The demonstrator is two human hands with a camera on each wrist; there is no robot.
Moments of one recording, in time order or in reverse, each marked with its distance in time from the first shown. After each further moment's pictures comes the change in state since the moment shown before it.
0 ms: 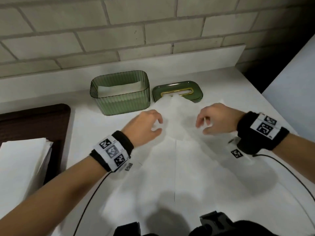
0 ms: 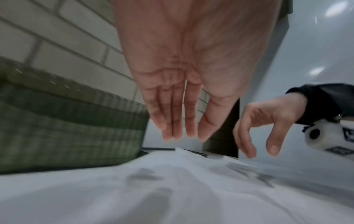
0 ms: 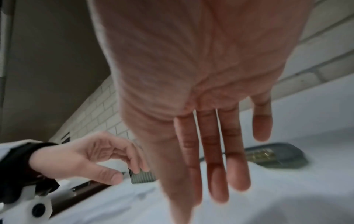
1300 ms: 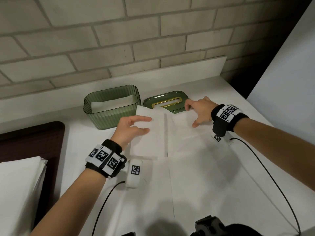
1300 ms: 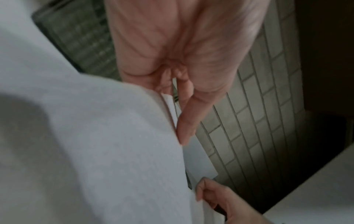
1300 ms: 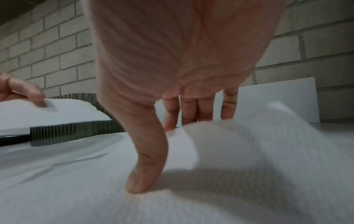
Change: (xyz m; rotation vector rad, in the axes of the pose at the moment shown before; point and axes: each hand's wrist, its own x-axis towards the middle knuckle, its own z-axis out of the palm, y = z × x) left_hand 0.006 -0.018 -0.004 -0.959 0.203 -0.351; right_hand 0.060 0.040 -0.003 -0.073 0.064 0.185
